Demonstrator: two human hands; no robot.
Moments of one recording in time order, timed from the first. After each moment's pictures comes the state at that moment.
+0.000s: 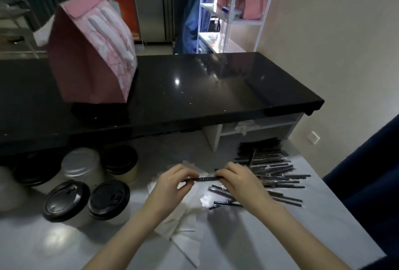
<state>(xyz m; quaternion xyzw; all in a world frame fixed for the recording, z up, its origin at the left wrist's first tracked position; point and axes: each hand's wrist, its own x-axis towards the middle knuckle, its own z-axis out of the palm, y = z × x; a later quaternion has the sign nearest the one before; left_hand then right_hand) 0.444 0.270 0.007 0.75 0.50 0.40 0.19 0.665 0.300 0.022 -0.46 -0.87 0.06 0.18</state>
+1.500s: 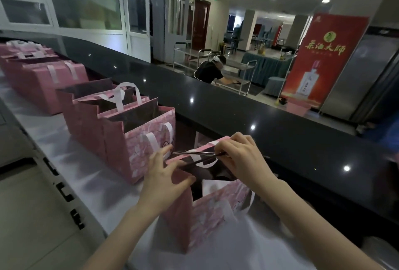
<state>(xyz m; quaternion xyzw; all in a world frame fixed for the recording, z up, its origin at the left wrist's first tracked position) -0.153 -0.096 0.081 0.35 0.83 0.43 -0.12 -0.038 0.091 0.174 0.04 -0.96 0.00 0.29</state>
